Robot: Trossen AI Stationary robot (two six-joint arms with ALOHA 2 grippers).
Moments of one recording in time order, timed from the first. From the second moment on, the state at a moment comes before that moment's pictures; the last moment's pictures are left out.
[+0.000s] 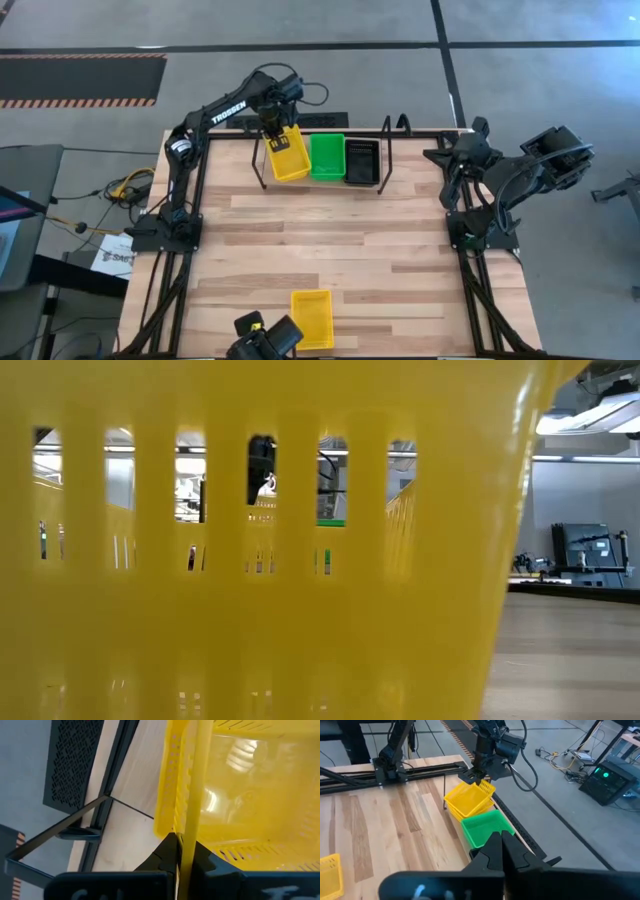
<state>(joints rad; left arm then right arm) 0.71 2.06 2.02 -1.48 -0.09 0.30 0.48 1.25 1.97 -1.49 0.91 0.48</state>
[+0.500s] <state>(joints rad) 0.71 2.06 2.02 -1.47 -0.09 0.29 0.48 1.25 1.97 -1.49 0.89 0.46</state>
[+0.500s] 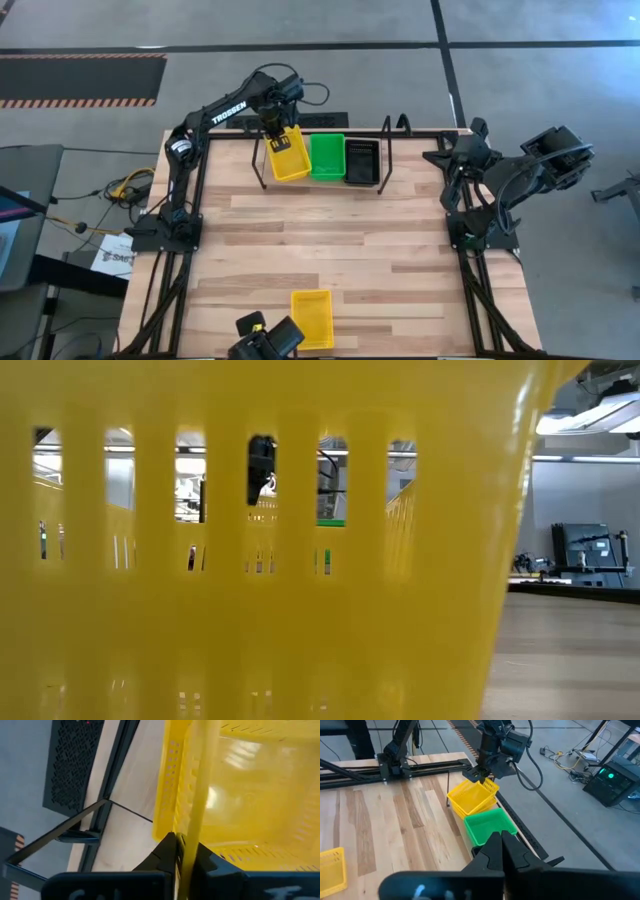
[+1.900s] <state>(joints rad) 0.39 1.94 2.33 -1.57 -0.16 -0.07 0.48 1.24 1.97 -1.57 0.87 0.40</state>
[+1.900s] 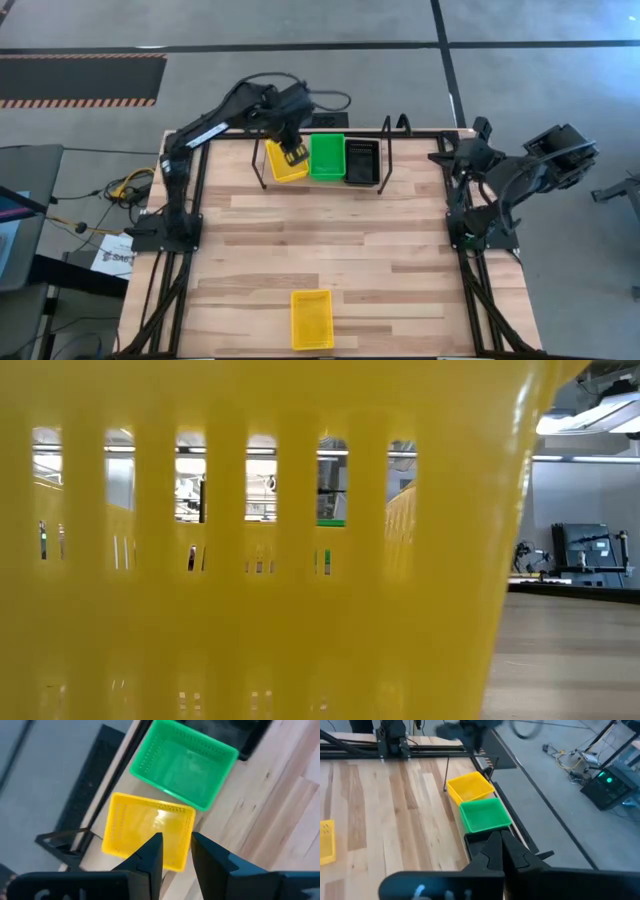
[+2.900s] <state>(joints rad) -0.20 1.50 1.53 -1.16 -0.12 -0.76 0.56 1.09 1.97 -1.57 0.84 0.44</state>
